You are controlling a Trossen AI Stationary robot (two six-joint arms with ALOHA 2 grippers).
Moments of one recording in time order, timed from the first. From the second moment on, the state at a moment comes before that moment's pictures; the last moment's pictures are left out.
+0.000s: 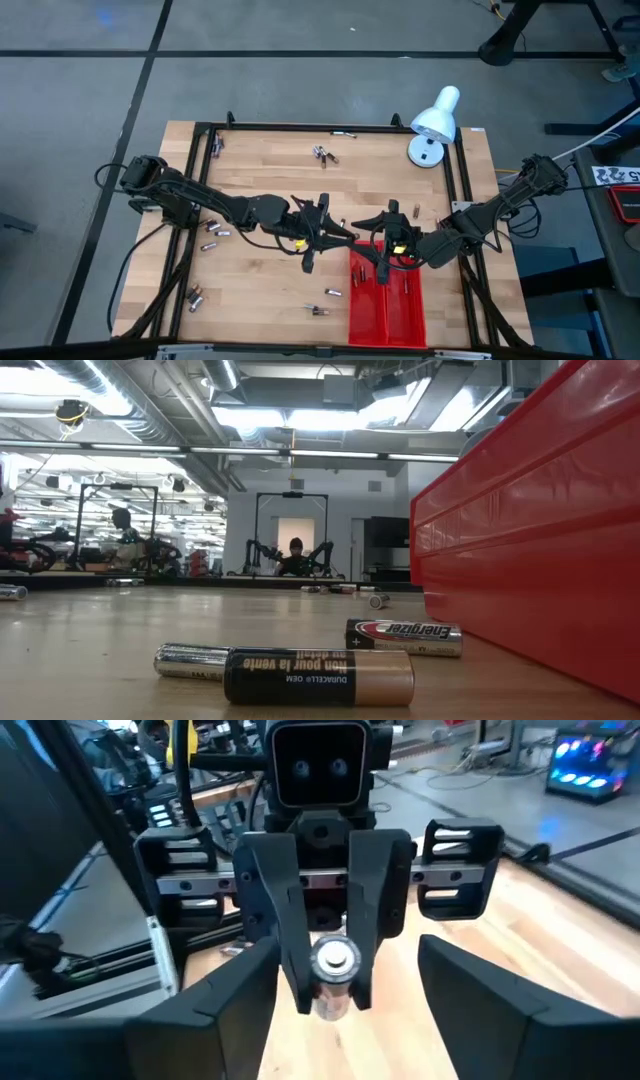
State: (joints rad) left arm -0.25 1.62 1.10 0.63 -0.08 -0.16; right arm 0.58 1.35 1.20 -0.12 0.73 0.42
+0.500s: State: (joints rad) left arm -0.25 1.62 1.10 0.61 -0.09 -0.16; right arm 0.58 1.36 1.20 -0.10 0.74 0.41
